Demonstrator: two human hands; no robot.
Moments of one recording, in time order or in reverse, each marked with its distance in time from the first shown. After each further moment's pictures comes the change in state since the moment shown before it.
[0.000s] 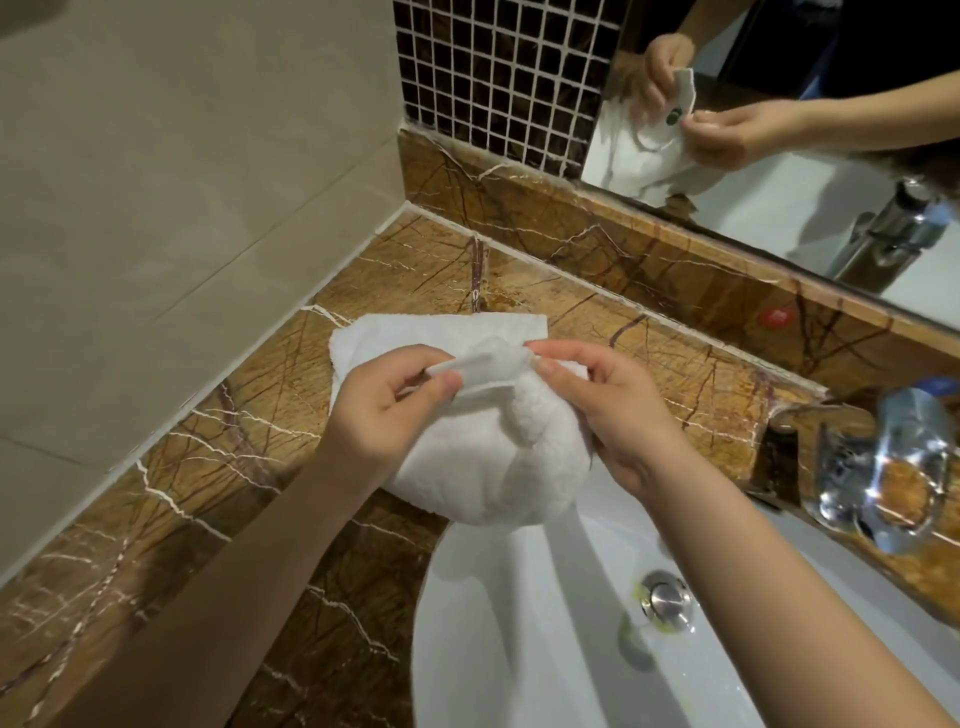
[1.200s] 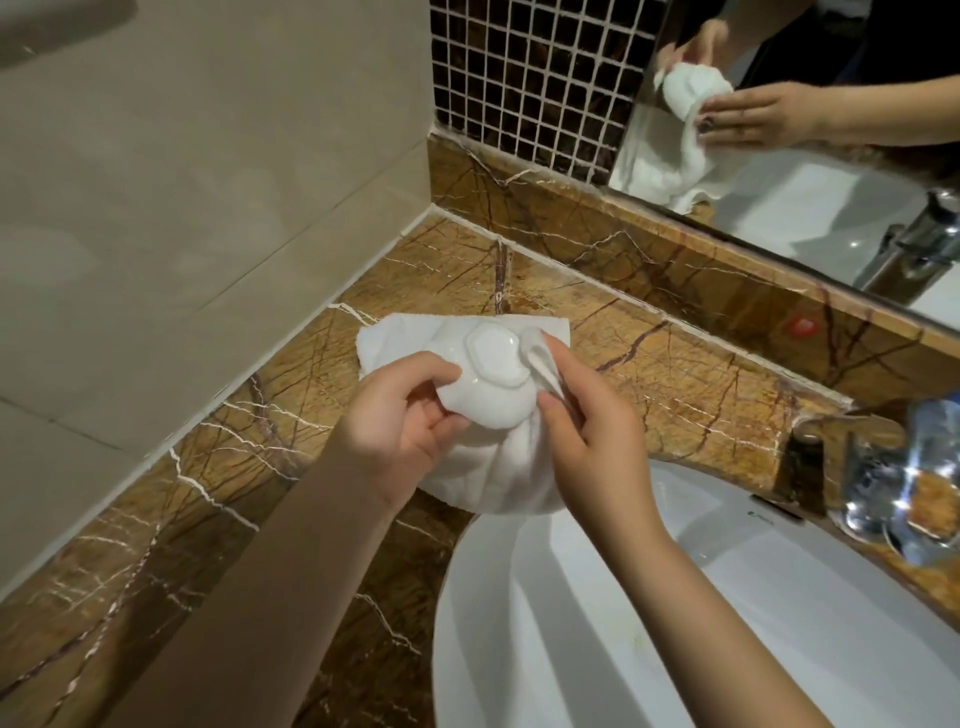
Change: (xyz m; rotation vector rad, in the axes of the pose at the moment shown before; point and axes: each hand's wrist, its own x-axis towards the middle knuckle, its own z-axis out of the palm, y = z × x) left_hand 0.000 0.017 -0.001 -0.952 0.189 -0.632; right_hand -0.025 0.030 0.034 -0.563 0.161 -0.516
